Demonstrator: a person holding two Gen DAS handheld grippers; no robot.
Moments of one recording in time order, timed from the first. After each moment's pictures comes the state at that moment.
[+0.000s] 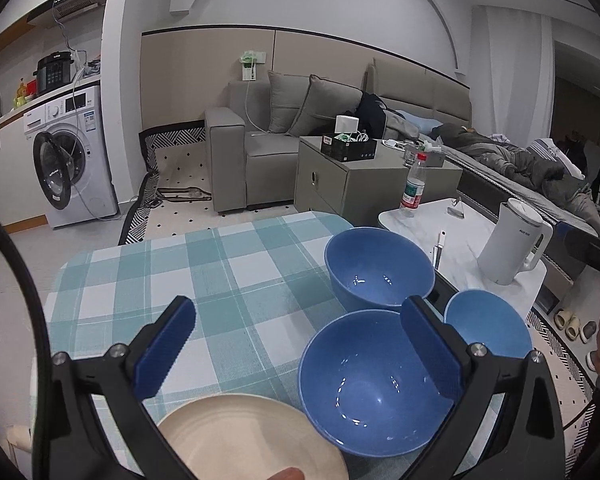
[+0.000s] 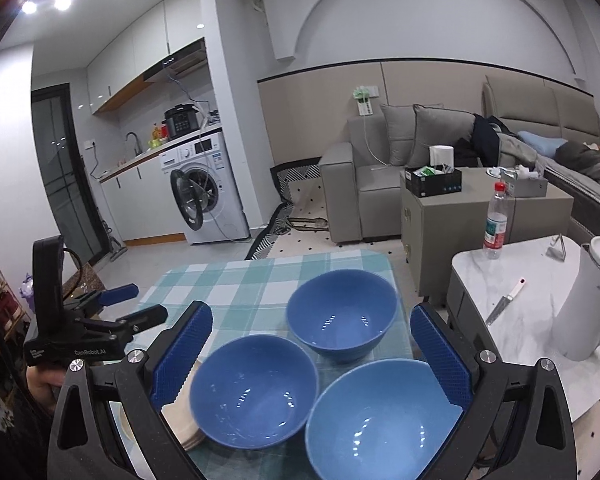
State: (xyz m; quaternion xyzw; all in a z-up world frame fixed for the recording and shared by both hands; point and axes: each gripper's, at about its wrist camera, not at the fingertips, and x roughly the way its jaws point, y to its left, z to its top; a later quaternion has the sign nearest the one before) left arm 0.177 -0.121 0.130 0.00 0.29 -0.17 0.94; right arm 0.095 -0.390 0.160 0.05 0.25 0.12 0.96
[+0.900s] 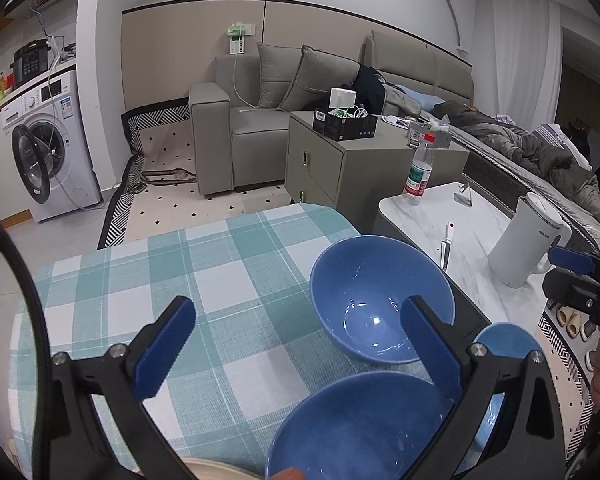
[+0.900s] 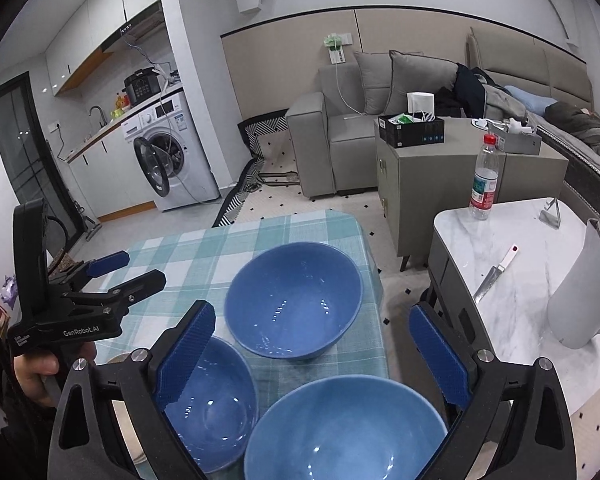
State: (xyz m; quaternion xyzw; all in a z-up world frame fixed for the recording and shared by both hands) left arm 0.275 -0.178 0.110 0.01 0.34 -0.18 0.92; right arm 0.204 -0.414 0.121 0.05 0.35 0.08 0.93
